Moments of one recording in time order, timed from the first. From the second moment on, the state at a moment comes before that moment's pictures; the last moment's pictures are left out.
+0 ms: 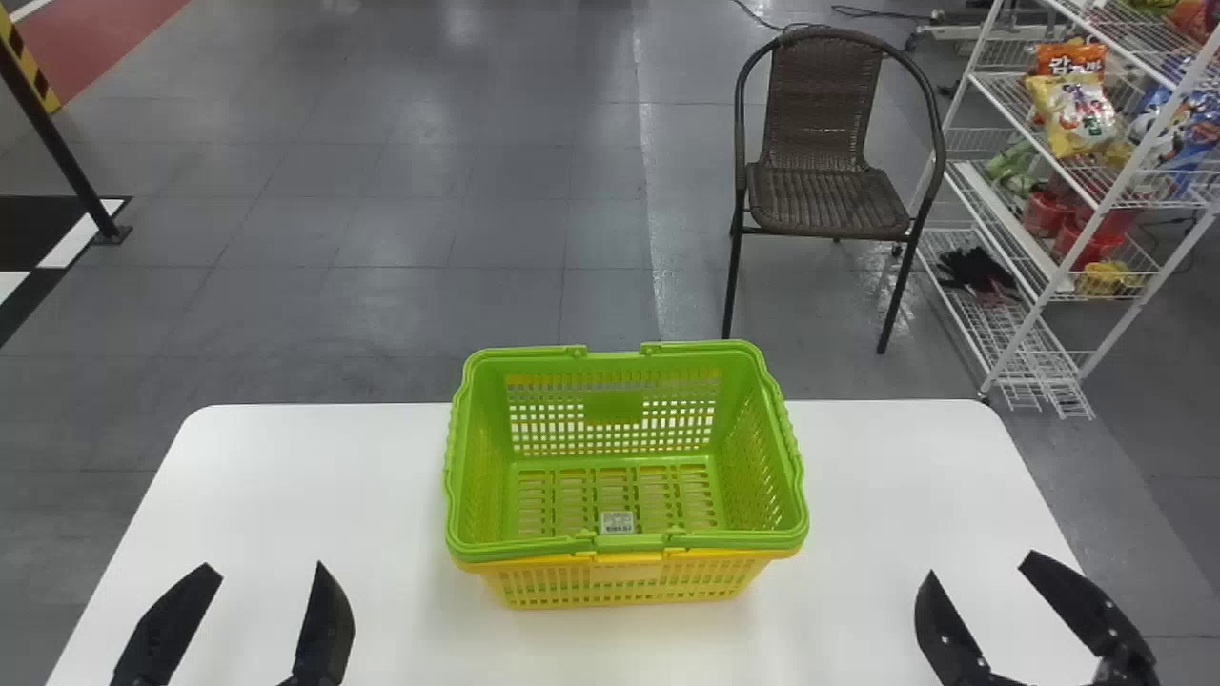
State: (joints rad) left arm 0.69 0.00 0.12 -1.79 0.20 -0.46 -0.20; right arm 0.59 -0.14 -0.17 -1.72 -0.26 -0.30 0.42
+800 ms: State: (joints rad) left arm 0.52 0.01 0.19 -1.91 0.23 0.04 -0.35; right arm 0.60 -0.15 -0.18 -1.71 -0.26 -0.30 0.42
